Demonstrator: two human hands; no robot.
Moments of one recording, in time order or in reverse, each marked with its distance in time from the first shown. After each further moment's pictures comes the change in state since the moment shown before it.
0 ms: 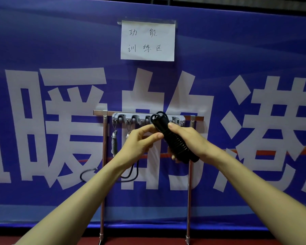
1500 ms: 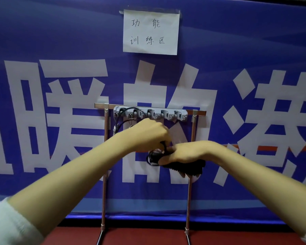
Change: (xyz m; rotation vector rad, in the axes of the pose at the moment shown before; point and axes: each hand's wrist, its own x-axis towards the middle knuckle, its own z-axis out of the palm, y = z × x) left_hand 0.029 0.023 -0.006 1.434 -0.545 0.519; right_hand 0.017 0.013 0.011 -0.663 -0.523 0.464
